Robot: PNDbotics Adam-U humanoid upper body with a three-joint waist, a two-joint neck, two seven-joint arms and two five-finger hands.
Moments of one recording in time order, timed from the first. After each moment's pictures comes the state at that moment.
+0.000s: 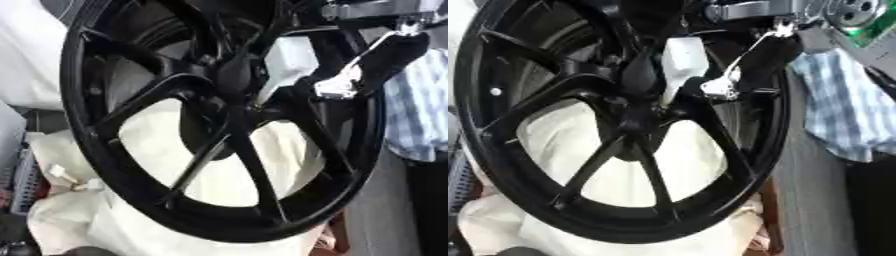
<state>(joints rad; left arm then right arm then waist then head) -0.30 0.42 0.03 -1.98 0.29 -0.20 0.44 -0.72 -1.05 0.38 -1.99 0.13 0.09 0.71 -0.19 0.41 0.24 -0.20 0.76</state>
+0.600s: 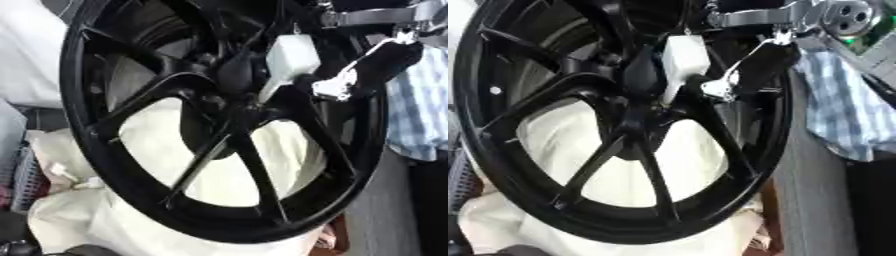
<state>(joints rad) -0.30 0.42 0.03 -1.98 0.29 -0.20 0.44 -0.71 -1.05 0.38 -1.99 0.14 0.12 0.68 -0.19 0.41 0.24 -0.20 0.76</state>
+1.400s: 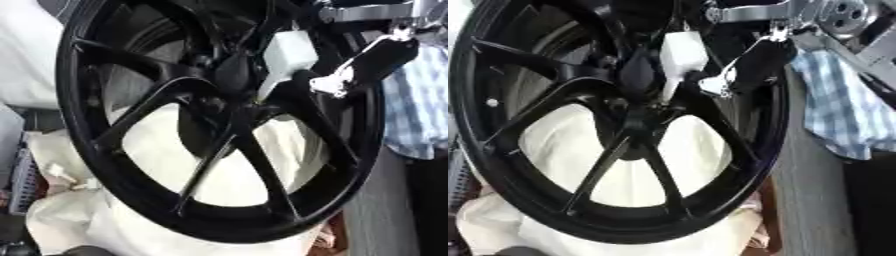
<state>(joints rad) -0.30 0.42 0.03 -1.98 0.29 -0.20 0.44 -0.71 -1.05 0.38 -1.99 0.10 0.16 0.67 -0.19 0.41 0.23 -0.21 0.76</state>
